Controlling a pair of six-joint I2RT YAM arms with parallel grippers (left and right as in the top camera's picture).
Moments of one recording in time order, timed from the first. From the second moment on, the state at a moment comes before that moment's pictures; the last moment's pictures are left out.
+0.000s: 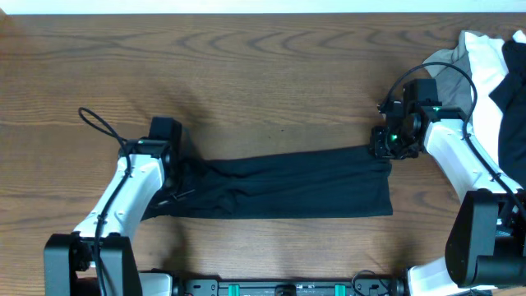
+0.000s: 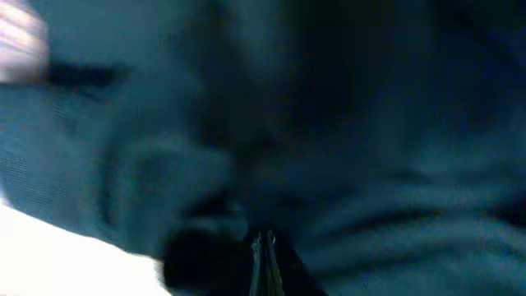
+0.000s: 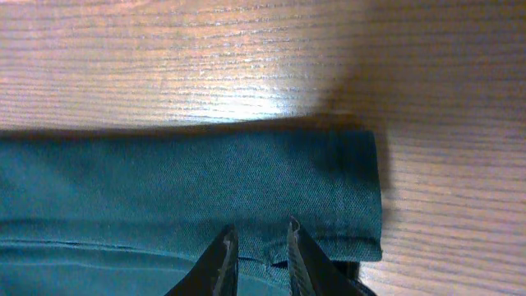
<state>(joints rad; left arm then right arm) -0.06 1.49 0.83 -0.93 -0.07 -0.44 -0.01 1.69 1.08 -0.79 -0.25 0.03</state>
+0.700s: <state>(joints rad) 0.00 1.49 0.83 -0.85 -0.19 -0.46 -0.21 1.68 1.08 -0.88 -0.24 0.05</state>
